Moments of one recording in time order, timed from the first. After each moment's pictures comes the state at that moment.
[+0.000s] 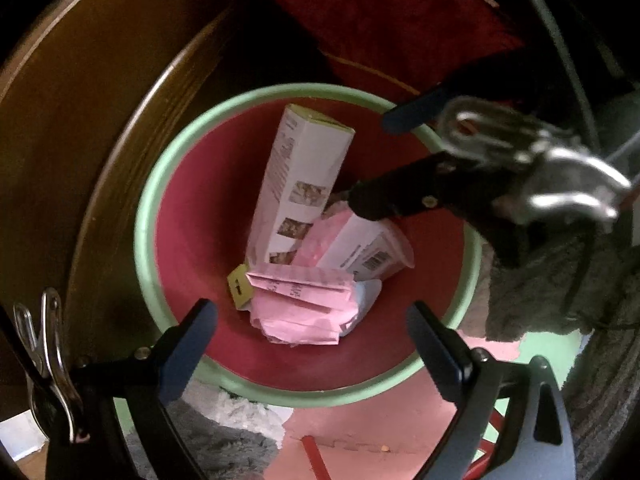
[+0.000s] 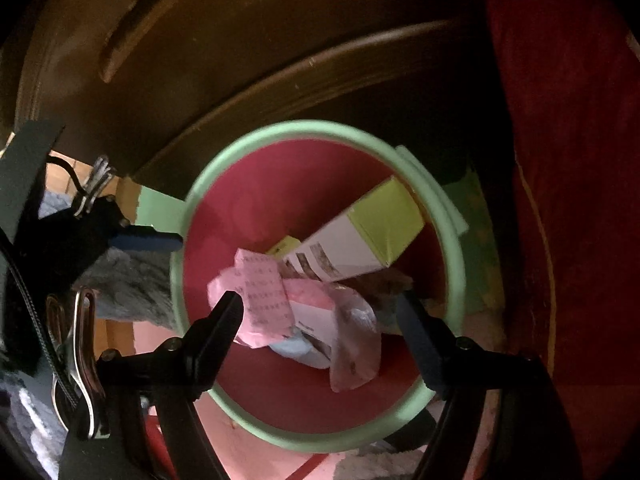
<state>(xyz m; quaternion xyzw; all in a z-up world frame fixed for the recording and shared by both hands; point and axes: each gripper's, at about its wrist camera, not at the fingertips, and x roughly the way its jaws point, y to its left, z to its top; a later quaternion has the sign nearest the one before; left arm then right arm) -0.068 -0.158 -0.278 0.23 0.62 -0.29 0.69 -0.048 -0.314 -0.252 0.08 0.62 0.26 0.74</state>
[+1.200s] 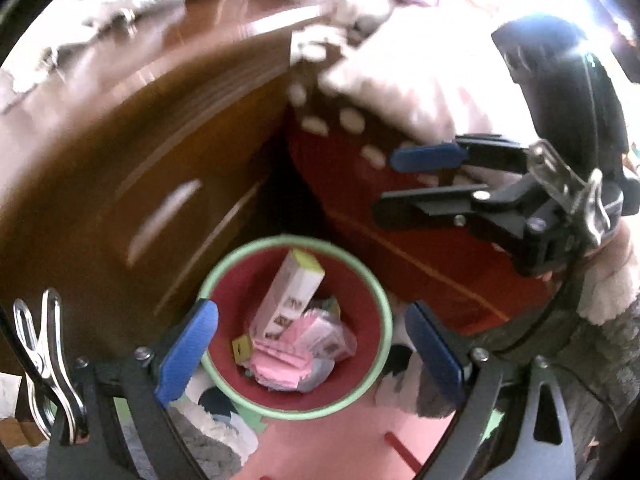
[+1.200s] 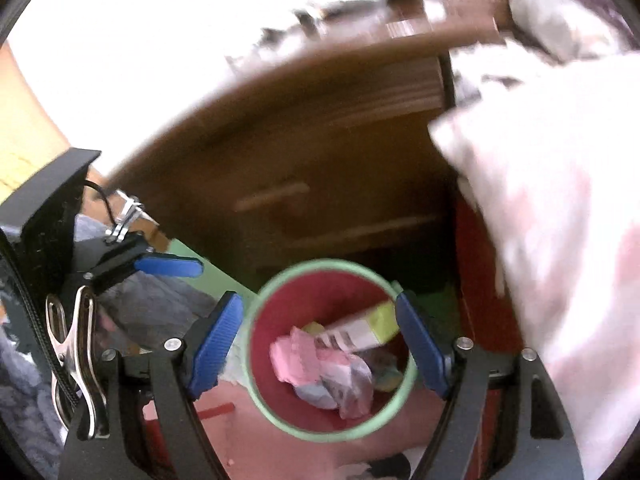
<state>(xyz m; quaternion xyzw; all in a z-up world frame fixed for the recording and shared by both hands) -0.076 -0.148 -0.114 0.10 0.51 -0.28 0.81 -0.075 -0.345 -0.091 0.07 0.45 0.29 0.84</state>
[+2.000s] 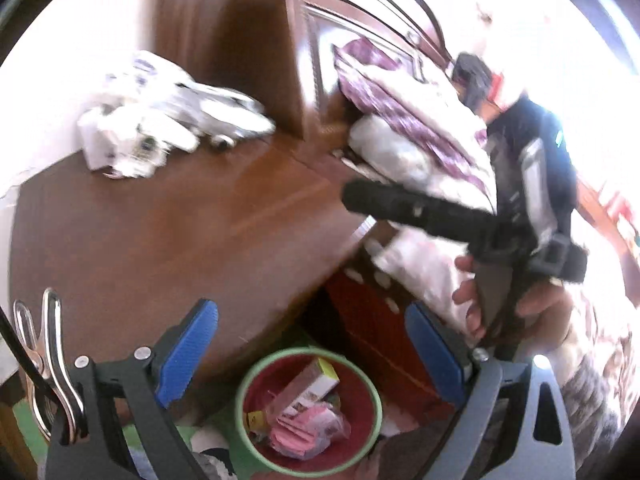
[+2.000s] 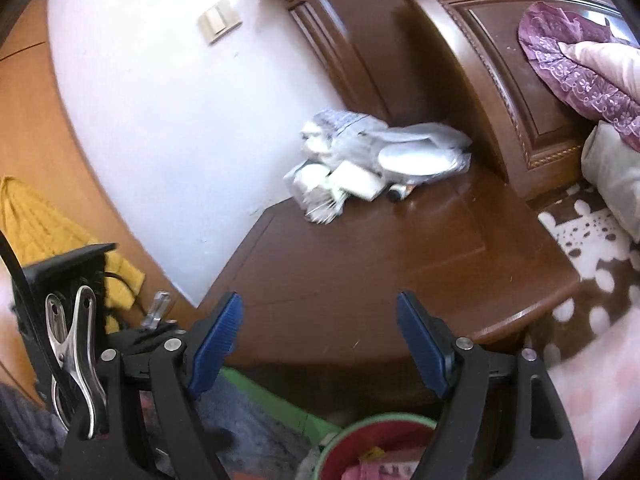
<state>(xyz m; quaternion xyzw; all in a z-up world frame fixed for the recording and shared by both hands) -0.033 -0.080 0.005 -0.02 0.39 -0.23 0.89 -0.007 -0.308 0.027 0.15 0.30 0.34 0.88</state>
